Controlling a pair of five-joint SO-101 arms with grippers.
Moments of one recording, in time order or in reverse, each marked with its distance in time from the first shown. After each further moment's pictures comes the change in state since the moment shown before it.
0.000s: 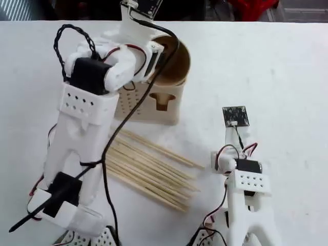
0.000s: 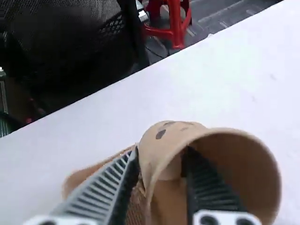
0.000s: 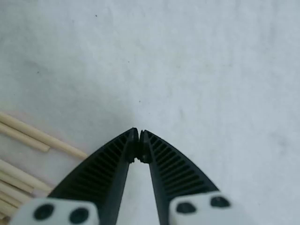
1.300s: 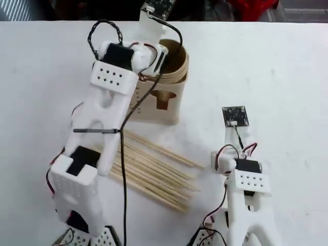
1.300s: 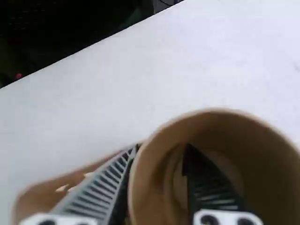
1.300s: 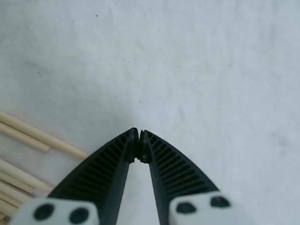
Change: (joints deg) left arm -1.8 22.6 -3.1 -5.3 0.1; right arm -0.1 0.0 0.0 0.0 0.0
